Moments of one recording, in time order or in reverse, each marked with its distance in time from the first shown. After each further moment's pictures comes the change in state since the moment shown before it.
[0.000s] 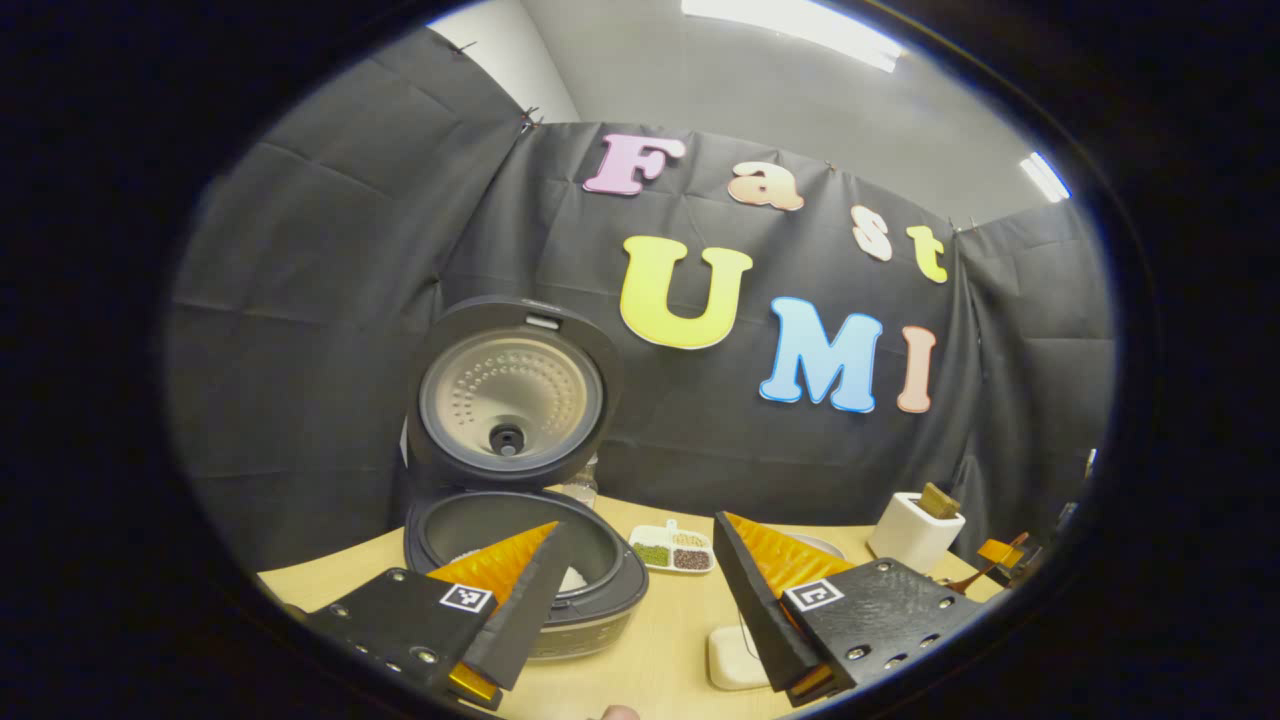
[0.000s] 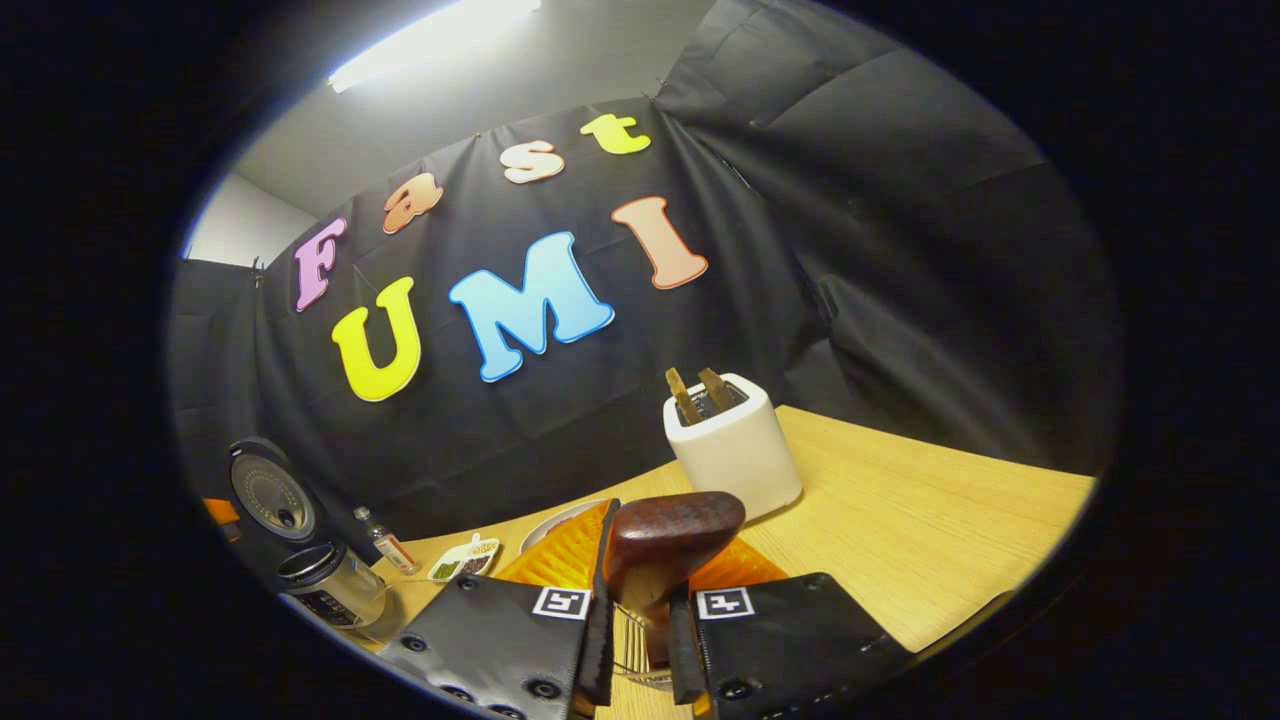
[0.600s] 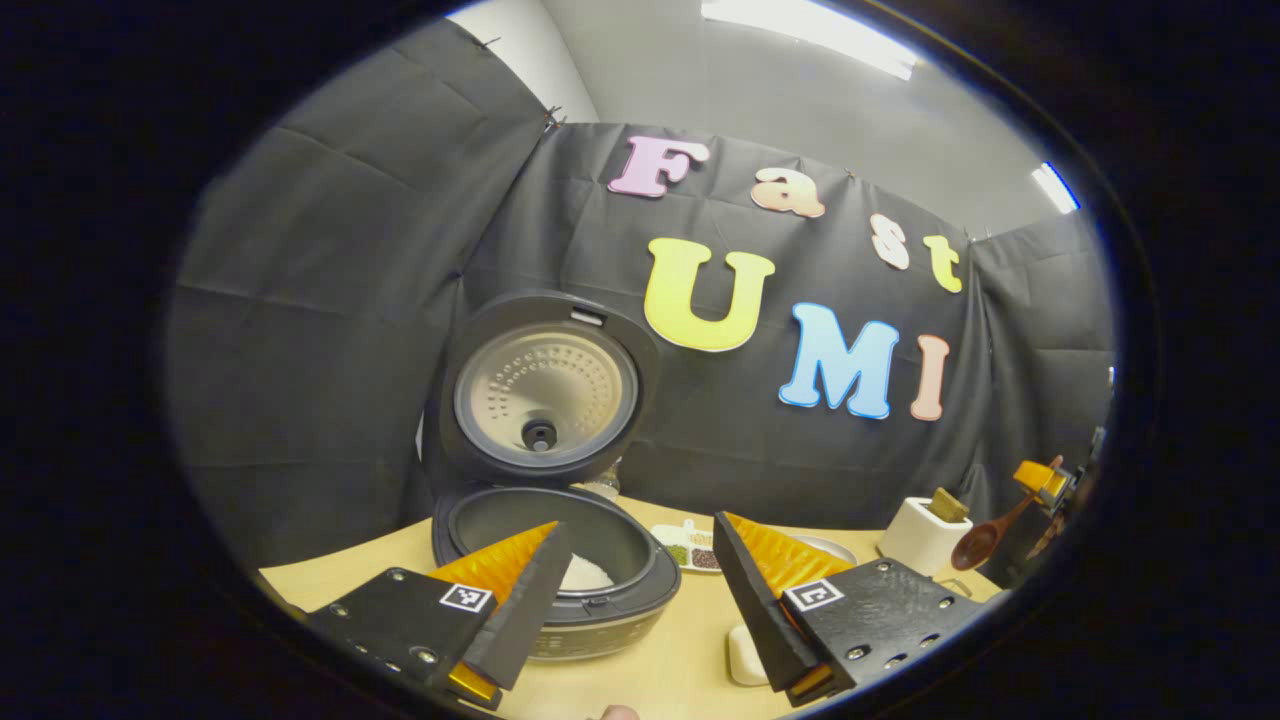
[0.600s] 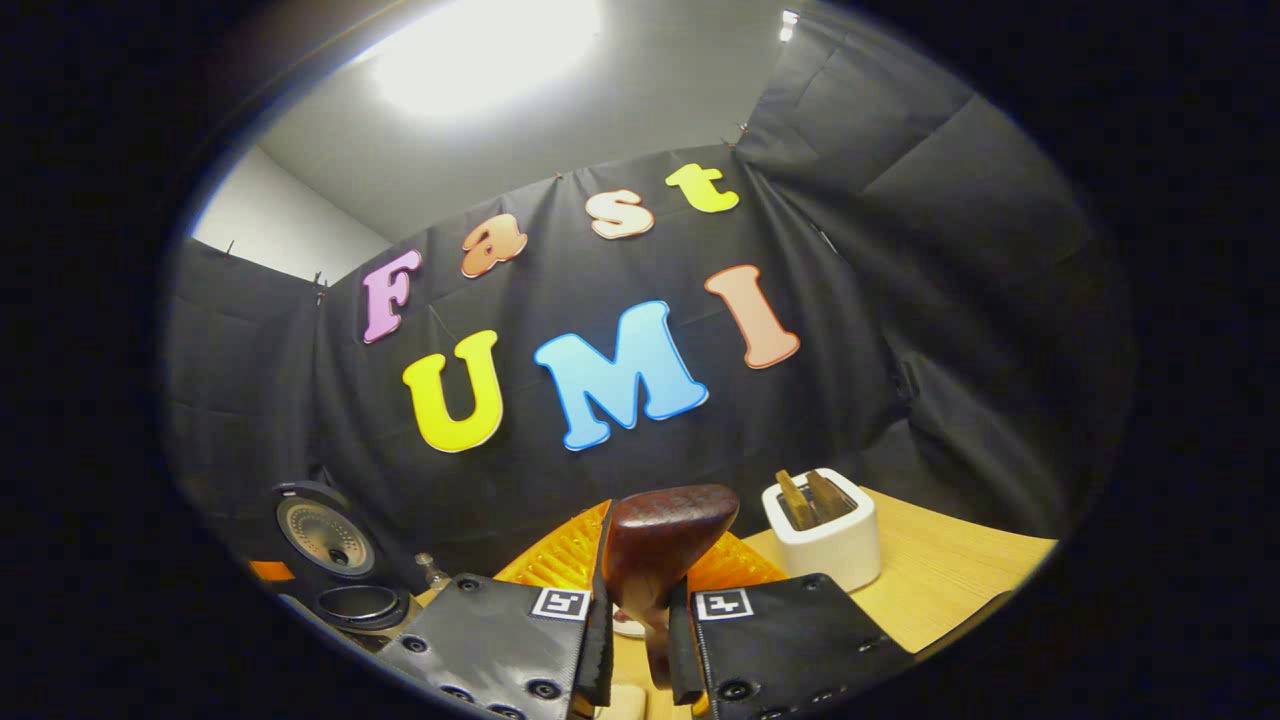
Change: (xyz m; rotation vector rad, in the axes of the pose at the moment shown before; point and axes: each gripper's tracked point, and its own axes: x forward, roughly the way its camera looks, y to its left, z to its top) left arm -0.011 0.031 -0.002 -0.013 -0.011 0.033; right arm 0.003 0.125 0.091 -0.068 -0.143 0.215
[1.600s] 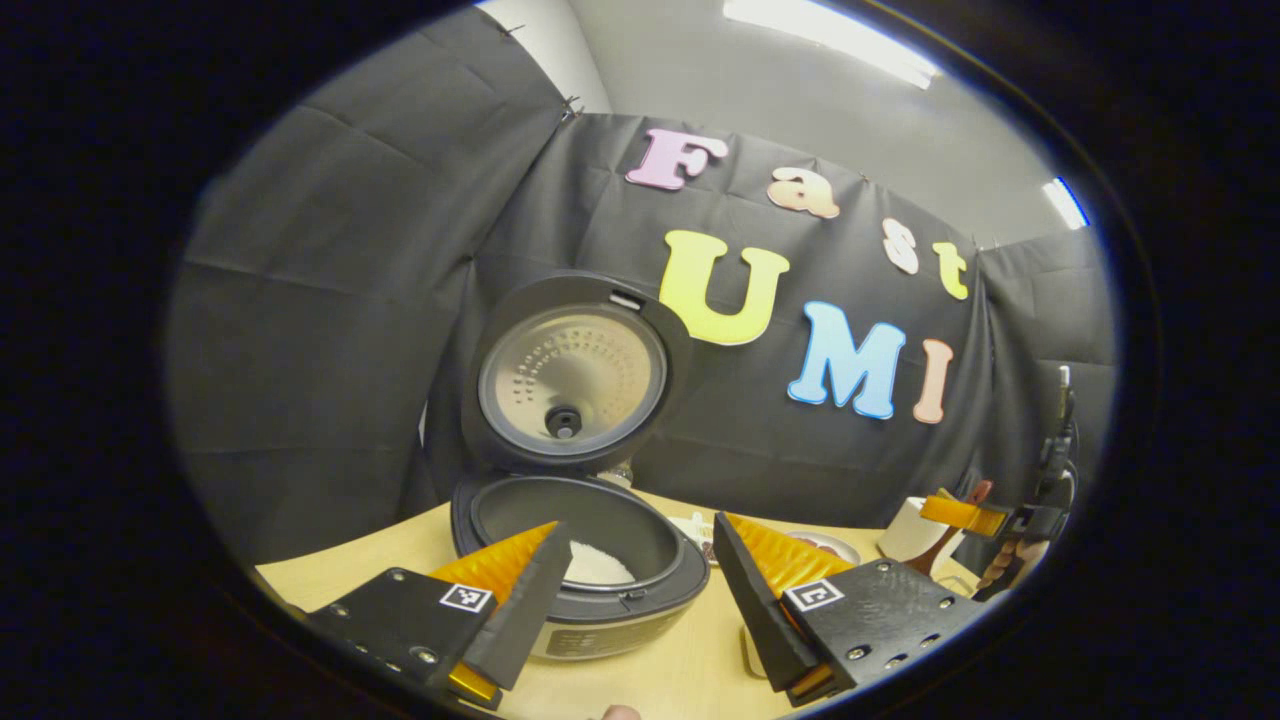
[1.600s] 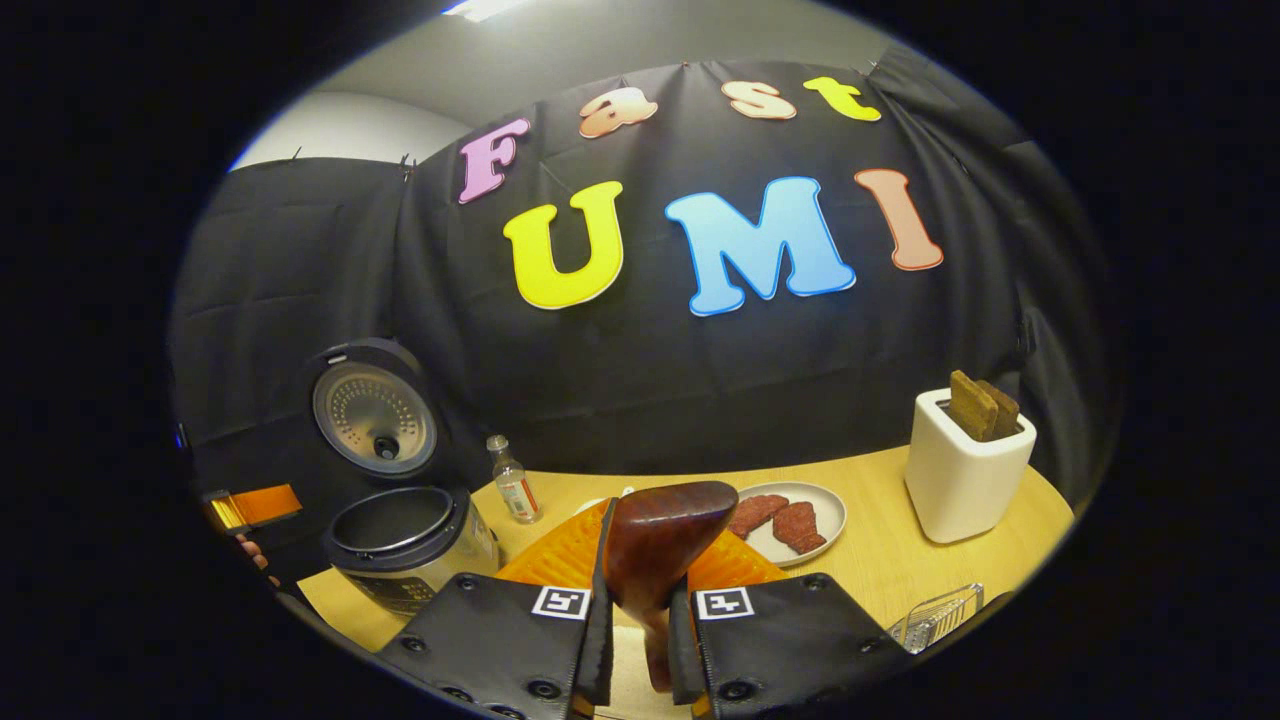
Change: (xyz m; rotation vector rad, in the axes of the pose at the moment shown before) left arm 0.008 0.030 -0.019 -0.053 0.040 -0.020; right arm 0.020 0.112 -0.154 -0.153 0.388 0.202
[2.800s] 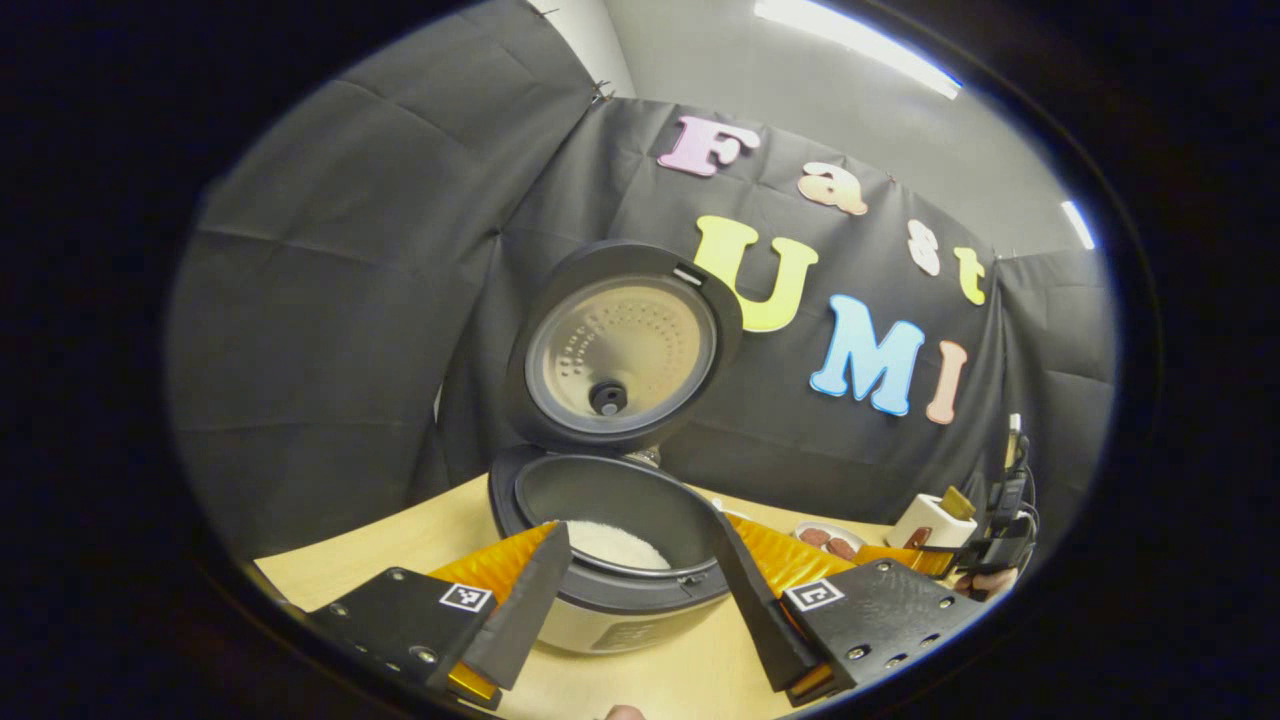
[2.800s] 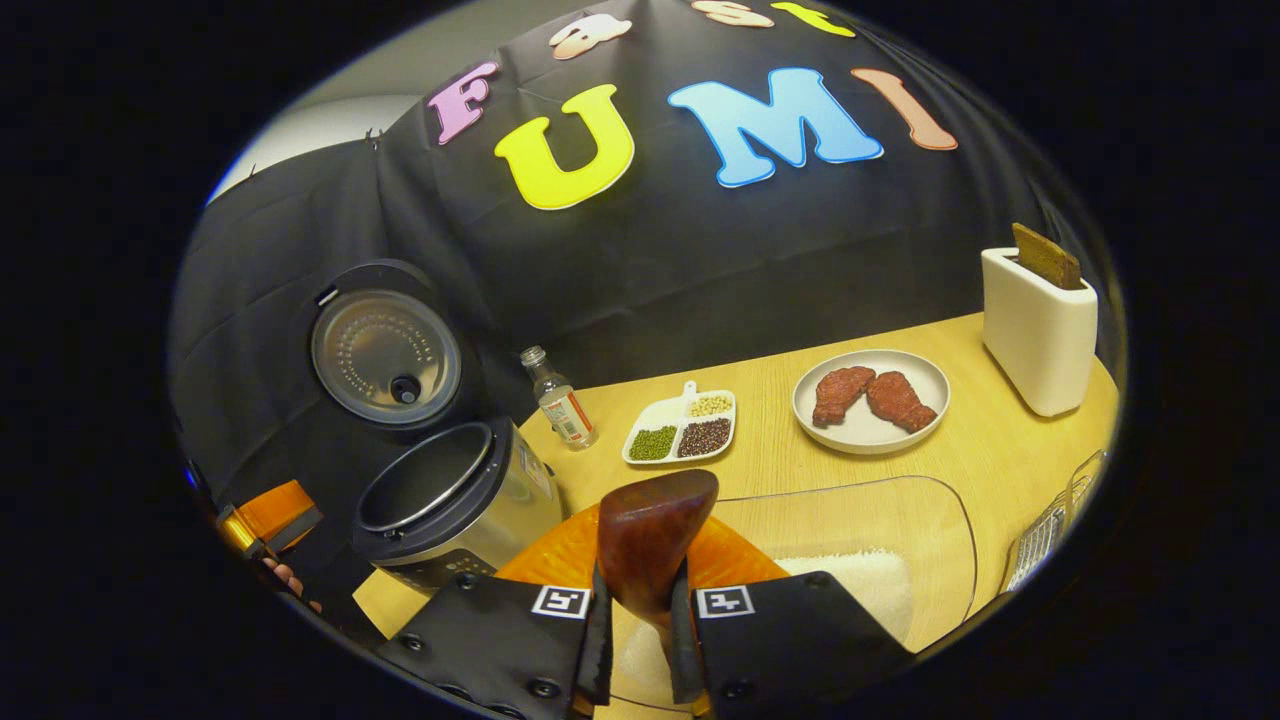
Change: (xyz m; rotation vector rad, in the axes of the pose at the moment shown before) left arm -0.002 0.043 -0.017 -0.038 0.033 0.027; right arm 0.035 0.075 -0.089 0.182 0.251 0.076
